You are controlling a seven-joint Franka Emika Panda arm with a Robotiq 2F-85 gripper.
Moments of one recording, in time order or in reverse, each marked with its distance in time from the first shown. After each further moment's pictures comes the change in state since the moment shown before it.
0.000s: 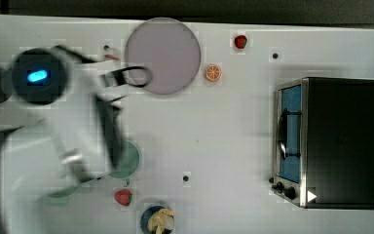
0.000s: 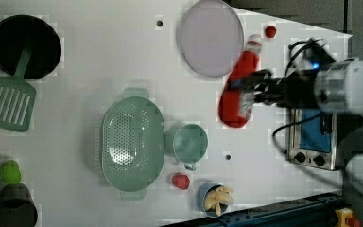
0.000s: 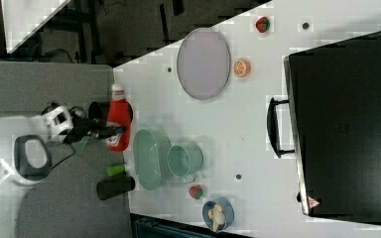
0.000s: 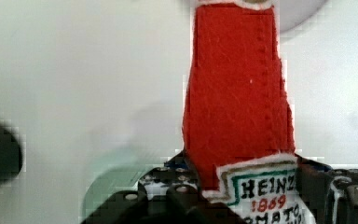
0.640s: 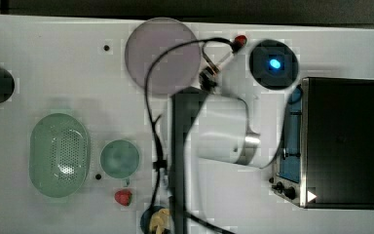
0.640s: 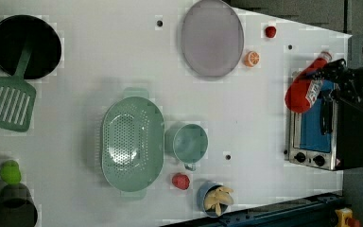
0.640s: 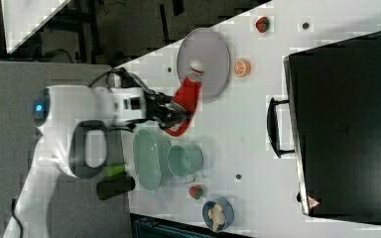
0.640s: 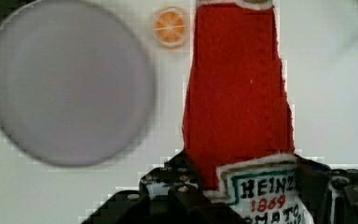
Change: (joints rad) arm -0.135 0.004 -0.328 -0.062 0.019 -0.001 -0.080
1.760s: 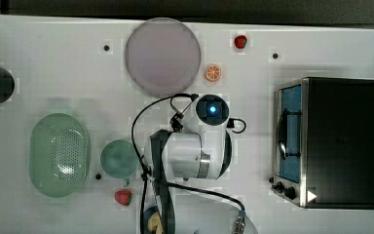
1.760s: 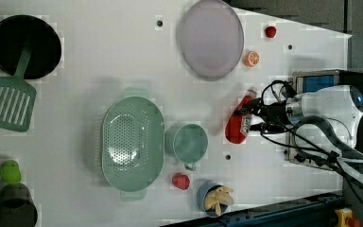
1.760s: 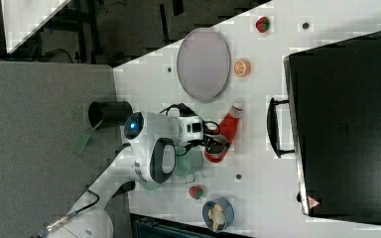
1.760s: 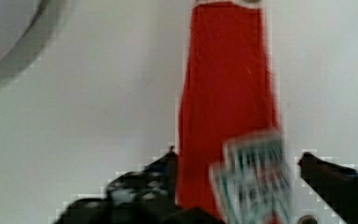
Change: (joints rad) arm 0.068 0.213 0.026 -0.334 -0.063 0.387 -0.018
